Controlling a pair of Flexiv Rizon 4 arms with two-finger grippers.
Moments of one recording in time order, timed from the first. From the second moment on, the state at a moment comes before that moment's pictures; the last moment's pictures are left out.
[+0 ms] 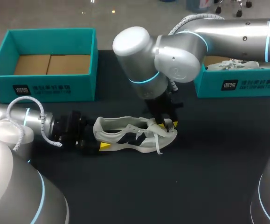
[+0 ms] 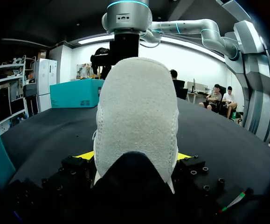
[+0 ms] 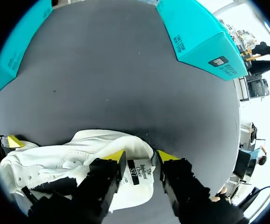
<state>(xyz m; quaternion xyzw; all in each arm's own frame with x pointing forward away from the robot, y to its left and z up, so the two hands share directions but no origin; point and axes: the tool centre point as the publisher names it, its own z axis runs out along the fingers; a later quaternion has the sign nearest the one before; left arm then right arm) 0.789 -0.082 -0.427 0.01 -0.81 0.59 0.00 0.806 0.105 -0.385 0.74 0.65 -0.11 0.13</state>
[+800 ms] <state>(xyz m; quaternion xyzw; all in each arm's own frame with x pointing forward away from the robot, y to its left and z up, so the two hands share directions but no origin) 0.789 -0.082 -0.427 0.01 -0.81 0.59 0.00 0.812 0.164 -0.262 0.64 0.74 0.05 0.19</state>
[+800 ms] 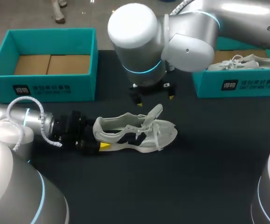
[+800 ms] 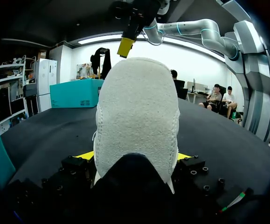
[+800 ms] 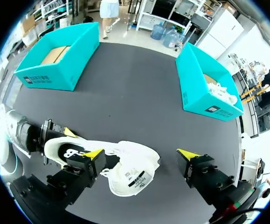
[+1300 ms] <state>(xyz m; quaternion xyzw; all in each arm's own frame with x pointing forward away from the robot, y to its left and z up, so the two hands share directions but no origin) 0.789 -0.082 -0.427 0.01 -0.81 0.59 0.00 0.775 0.228 -0.232 0.45 0.87 0.13 0.17</state>
